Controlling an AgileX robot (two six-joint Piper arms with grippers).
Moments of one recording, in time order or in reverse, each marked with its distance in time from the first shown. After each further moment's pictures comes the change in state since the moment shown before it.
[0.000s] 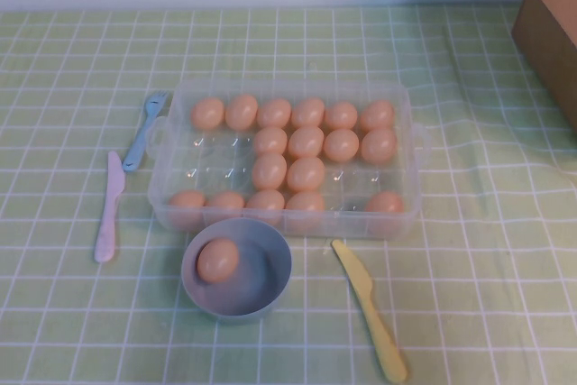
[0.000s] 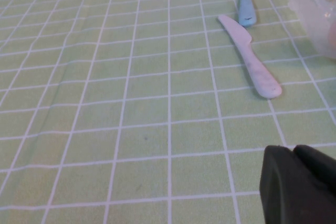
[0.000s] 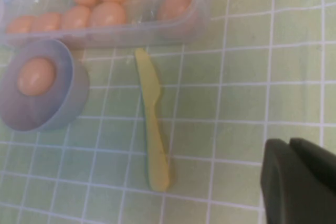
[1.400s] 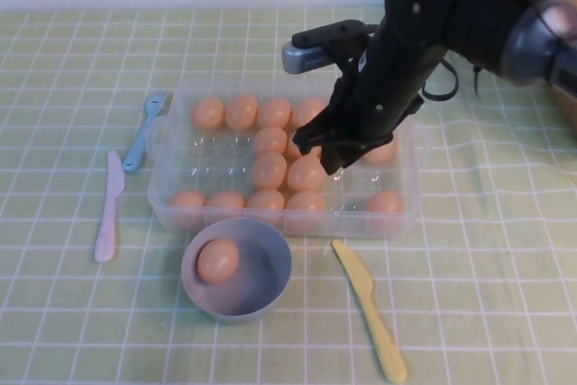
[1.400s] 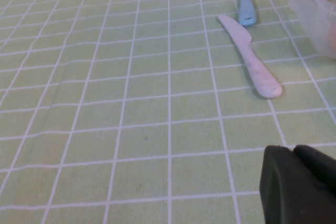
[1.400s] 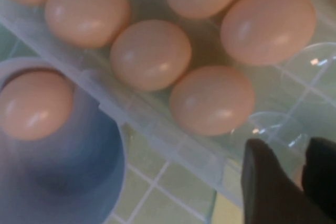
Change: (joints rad) right arm 0.504 1.323 -1.297 -0.390 0.348 0.099; left arm 0.000 0.000 0.000 0.000 0.000 0.000
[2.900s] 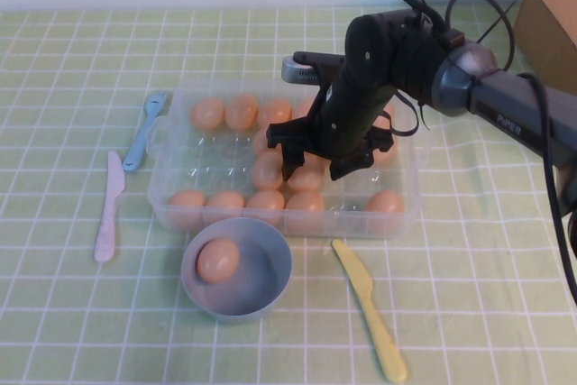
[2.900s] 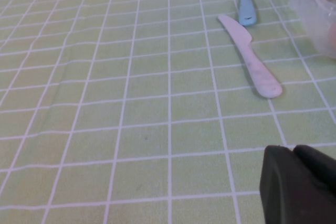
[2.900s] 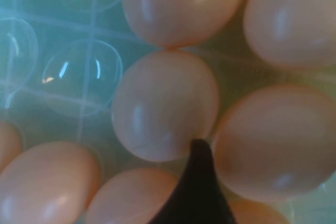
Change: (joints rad) right arm 0.002 0.236 -0.144 0.013 -0.126 0.388; left arm 0.000 0.000 0.000 0.000 0.000 0.000
